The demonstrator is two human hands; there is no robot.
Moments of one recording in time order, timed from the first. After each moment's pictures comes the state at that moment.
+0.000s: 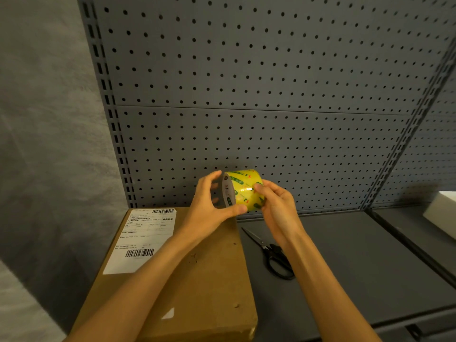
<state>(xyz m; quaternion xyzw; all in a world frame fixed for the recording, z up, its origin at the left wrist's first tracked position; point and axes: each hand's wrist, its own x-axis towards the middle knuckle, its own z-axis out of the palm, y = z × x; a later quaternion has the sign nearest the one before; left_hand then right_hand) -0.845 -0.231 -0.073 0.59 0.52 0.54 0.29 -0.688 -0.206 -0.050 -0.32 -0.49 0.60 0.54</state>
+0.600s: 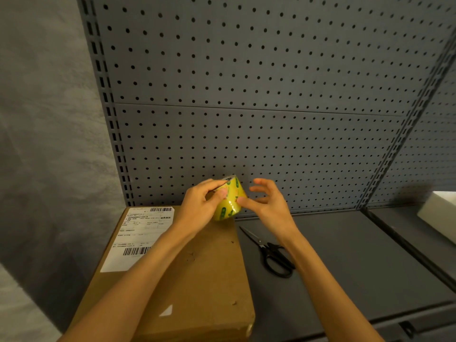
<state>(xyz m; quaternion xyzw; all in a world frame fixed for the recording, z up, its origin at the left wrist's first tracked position) -0.851 -0.233 -0.061 0.62 0.50 0.55 0.24 -0.684 -0.203 -0.059 -0.48 -0.64 0.41 0.43</state>
